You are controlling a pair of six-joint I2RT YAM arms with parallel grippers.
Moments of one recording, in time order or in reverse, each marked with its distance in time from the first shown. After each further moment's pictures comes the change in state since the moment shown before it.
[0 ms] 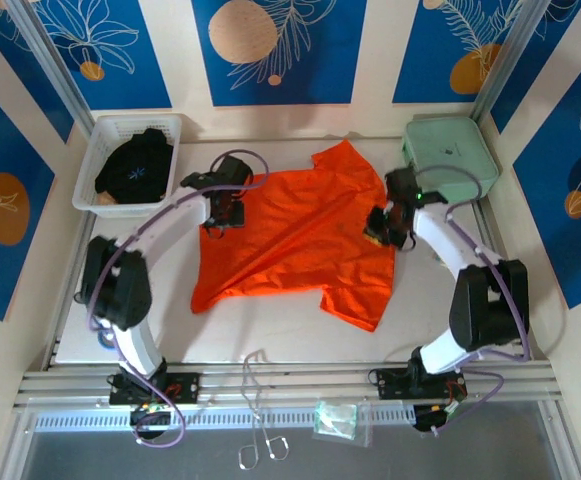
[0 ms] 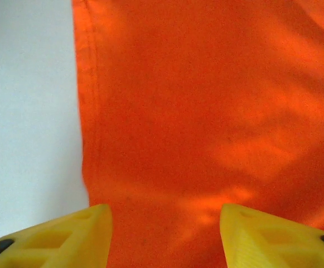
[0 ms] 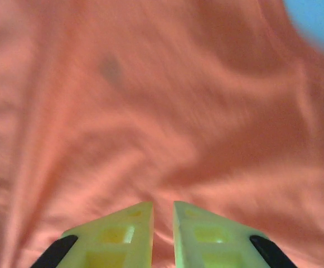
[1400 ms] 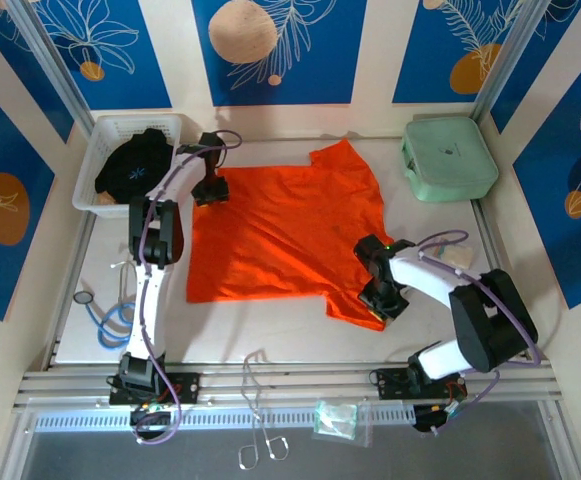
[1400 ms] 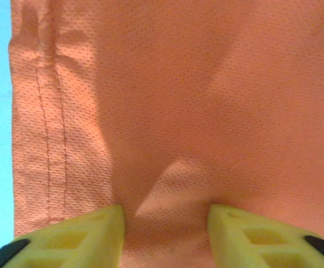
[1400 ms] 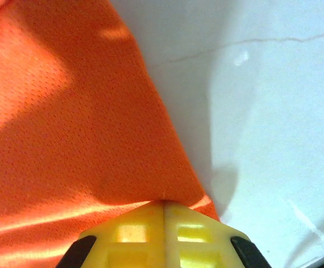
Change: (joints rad) left arm 0.270 0.660 0.690 -0.162 0.204 0.091; right arm 0.250 -0.083 -0.344 -0.185 0.198 0.555
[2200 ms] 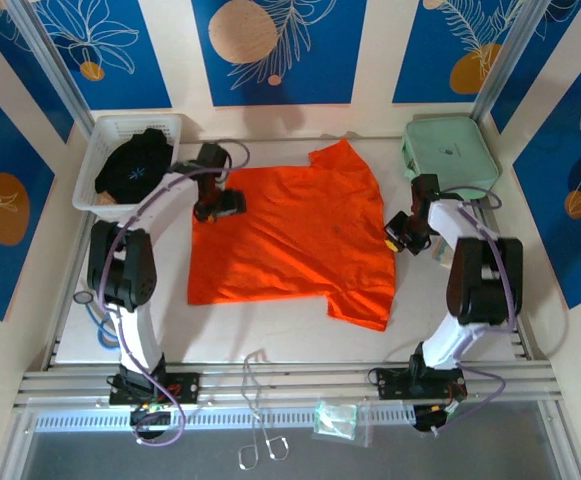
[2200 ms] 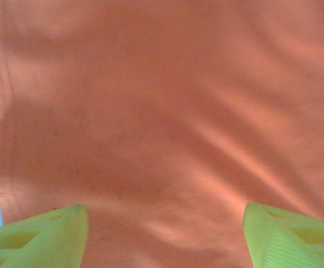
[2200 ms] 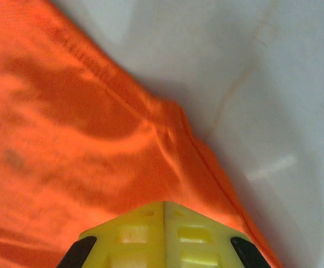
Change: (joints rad) left arm -0.132 -0.563 -0.668 0.220 0.103 -0.053; right arm -0.478 0.306 0.413 0.210 -0.251 -0.478
